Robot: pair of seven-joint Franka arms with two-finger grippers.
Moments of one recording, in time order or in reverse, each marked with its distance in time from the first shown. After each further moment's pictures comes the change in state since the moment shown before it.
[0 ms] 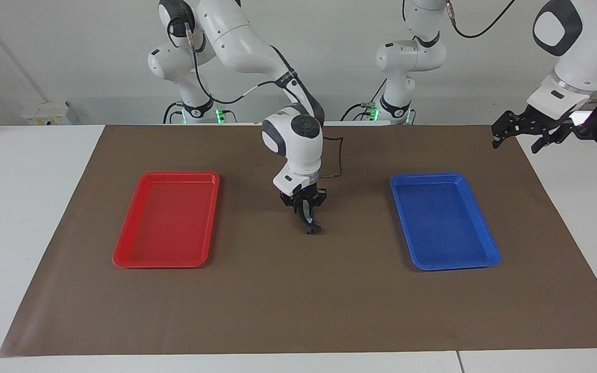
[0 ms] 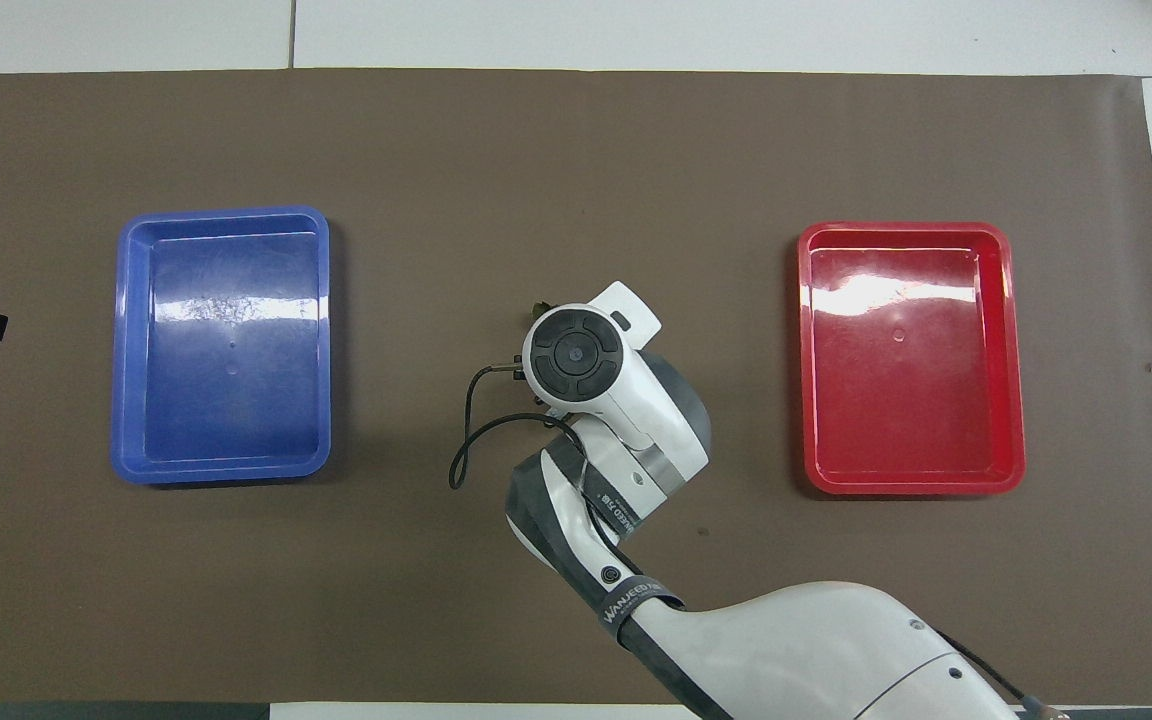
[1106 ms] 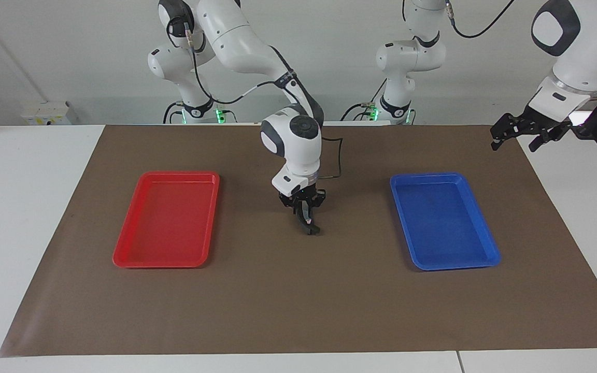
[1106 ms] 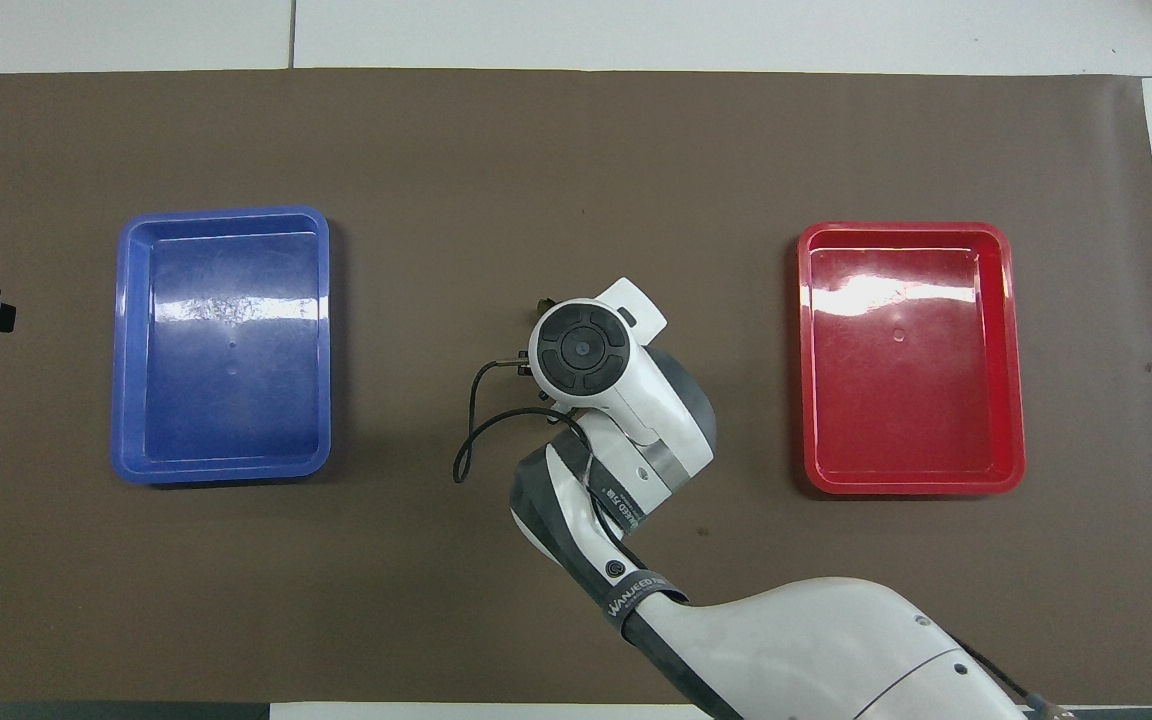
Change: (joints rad) left arm -0.002 0.000 -0.012 0.000 0.000 0.000 -0.156; right arm -0.010 0.000 -0.002 0.000 0.003 0.000 0.001
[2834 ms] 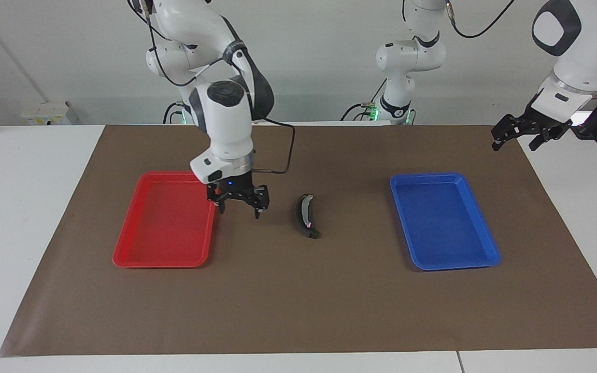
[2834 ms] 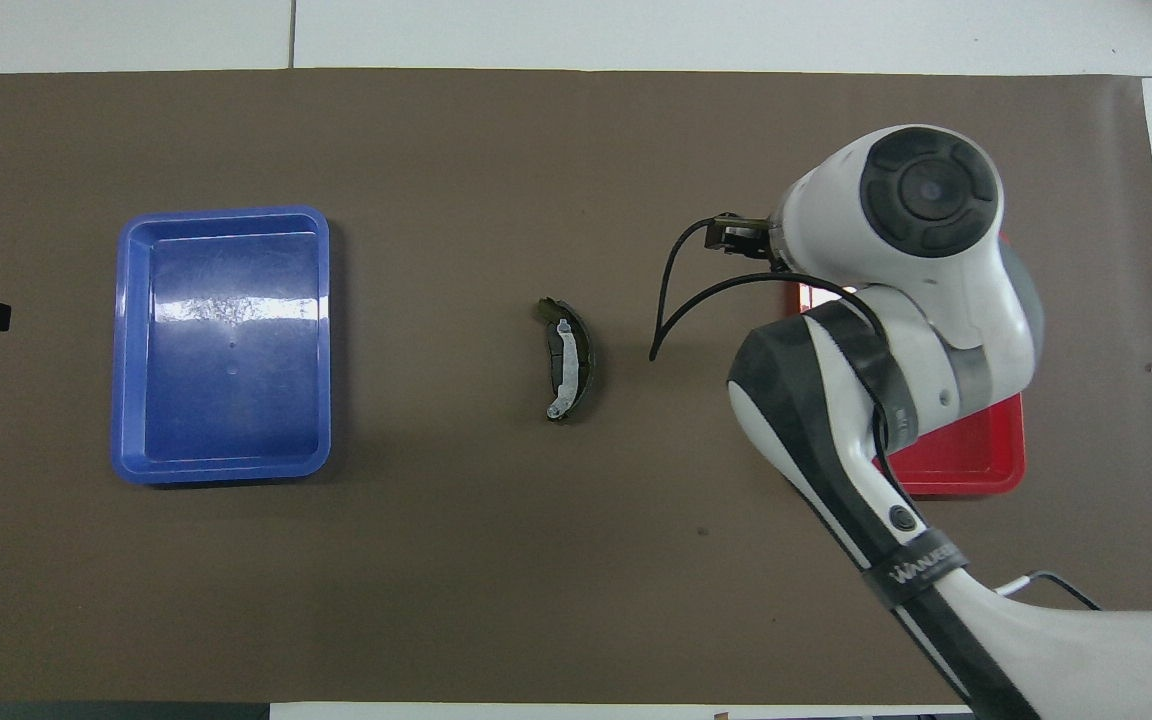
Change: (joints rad) left arm 0.006 0.000 0.005 0.000 0.000 0.000 -0.016; right arm -0.308 -0.281 -0.028 0.039 -0.094 -0.231 -0.177
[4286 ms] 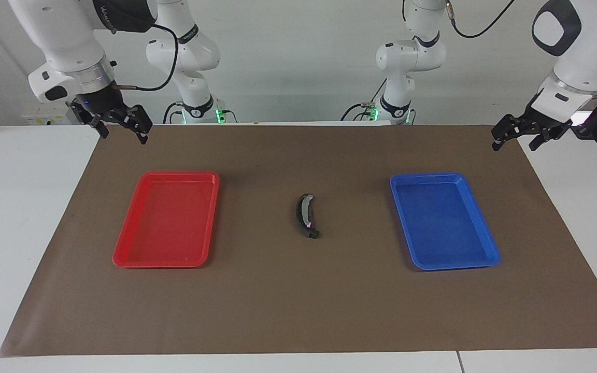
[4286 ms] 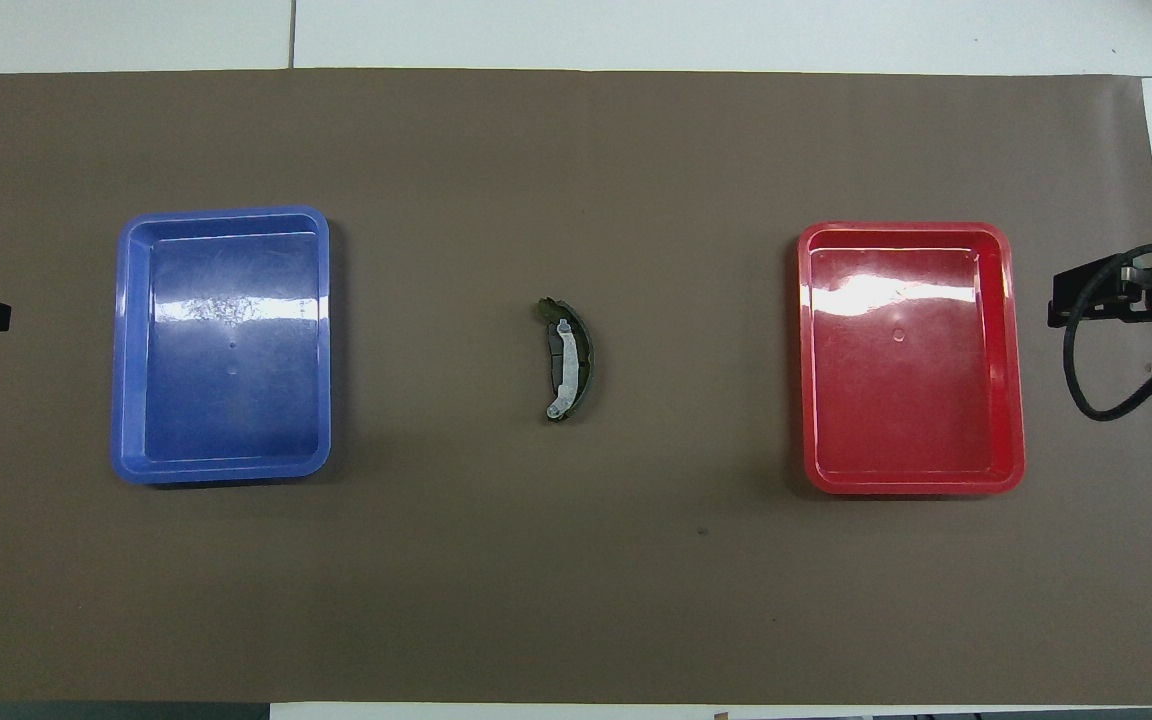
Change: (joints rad) left arm 0.000 0.000 0.000 0.000 0.000 0.000 0.000; right arm -0.390 -0.247 0.092 0.100 0.069 -0.536 -0.361
